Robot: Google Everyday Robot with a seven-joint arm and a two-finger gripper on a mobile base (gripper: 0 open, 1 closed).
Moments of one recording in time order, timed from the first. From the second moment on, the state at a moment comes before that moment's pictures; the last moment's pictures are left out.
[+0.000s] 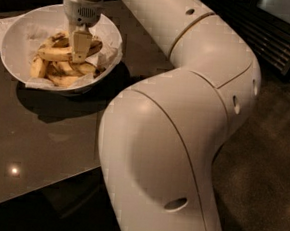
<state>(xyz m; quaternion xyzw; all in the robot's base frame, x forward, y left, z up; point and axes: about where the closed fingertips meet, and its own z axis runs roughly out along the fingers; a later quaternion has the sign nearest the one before) 0.657 0.175 0.924 -0.82 0.55 0.06 0.16</state>
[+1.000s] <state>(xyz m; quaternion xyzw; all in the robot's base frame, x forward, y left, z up) 0.634 0.143 0.956 -0.76 0.61 0.04 0.20</state>
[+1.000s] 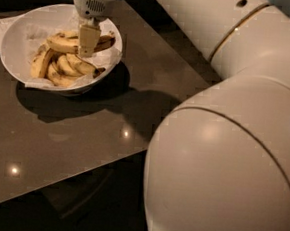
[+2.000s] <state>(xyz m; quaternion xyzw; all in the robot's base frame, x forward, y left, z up) 0.562 0.050 0.971 -0.65 0.73 0.04 0.23</state>
